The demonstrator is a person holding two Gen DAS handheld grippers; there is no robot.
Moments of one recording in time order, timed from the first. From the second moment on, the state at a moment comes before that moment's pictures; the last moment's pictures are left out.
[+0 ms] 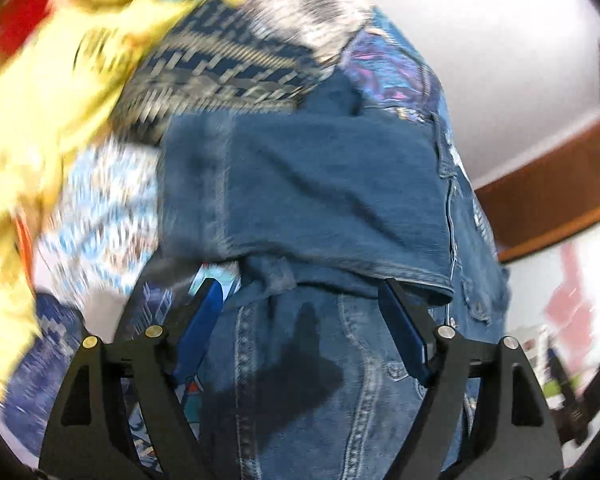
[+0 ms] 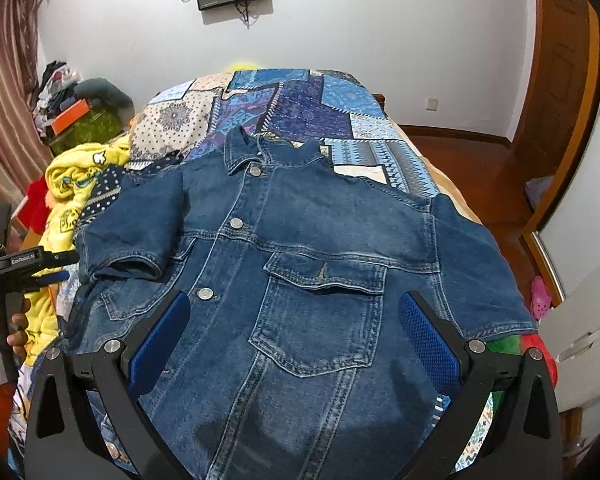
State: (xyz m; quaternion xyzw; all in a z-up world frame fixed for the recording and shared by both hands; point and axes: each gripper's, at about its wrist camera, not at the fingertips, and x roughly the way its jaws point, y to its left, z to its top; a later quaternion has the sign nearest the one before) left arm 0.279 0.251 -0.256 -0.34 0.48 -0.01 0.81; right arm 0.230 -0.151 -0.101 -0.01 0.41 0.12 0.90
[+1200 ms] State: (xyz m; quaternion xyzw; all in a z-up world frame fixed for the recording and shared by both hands) left arm 0.326 0.232 -0.136 -0.25 0.34 0.04 0.90; right arm 0.236 -0.165 -0.112 0.01 0.43 0.11 0.90
